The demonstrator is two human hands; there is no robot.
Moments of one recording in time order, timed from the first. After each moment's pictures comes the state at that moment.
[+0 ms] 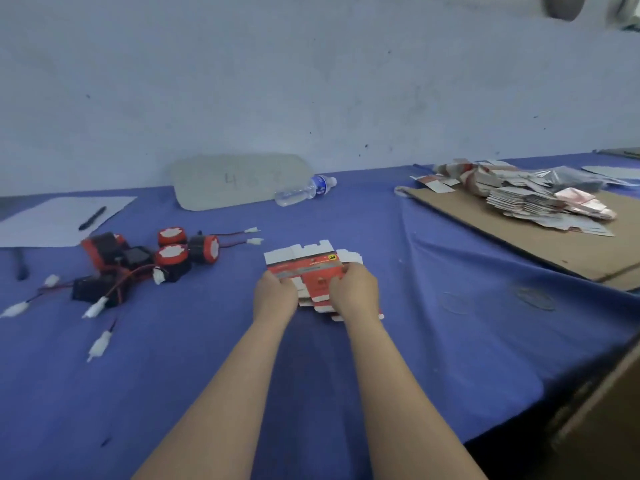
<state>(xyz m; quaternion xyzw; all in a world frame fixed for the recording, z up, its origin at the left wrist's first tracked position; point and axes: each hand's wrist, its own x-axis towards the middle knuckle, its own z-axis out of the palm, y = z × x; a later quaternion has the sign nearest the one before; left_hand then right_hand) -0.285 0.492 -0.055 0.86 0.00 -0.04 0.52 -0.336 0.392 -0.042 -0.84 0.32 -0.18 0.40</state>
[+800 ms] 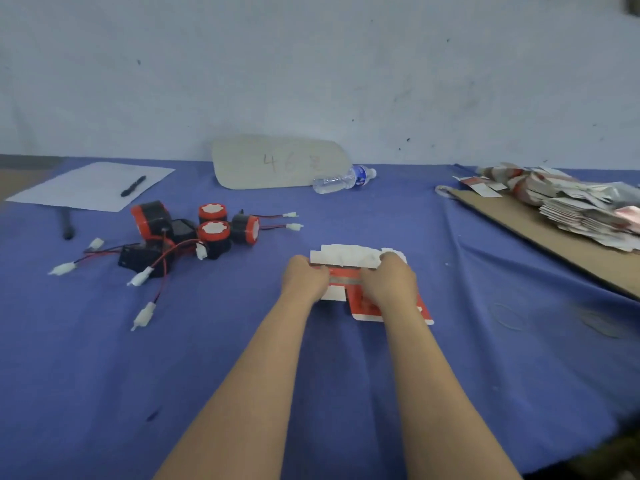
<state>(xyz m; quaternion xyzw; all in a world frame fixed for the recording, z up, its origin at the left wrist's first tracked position) -0.262 0.516 -0.053 0.83 -0.03 -0.07 0.55 -0.312 0.405 -0.042 -0.89 0.33 -0.14 0.29</state>
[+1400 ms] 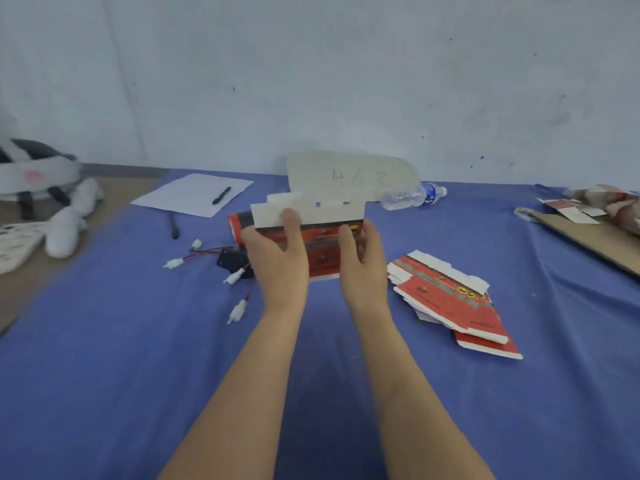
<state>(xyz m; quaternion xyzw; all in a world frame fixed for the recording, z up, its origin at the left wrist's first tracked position) -0.267 0.623 -0.009 0.65 0.05 0.29 0.70 -0.284 0.540 -0.026 -0.71 0.01 -0.28 0.65</state>
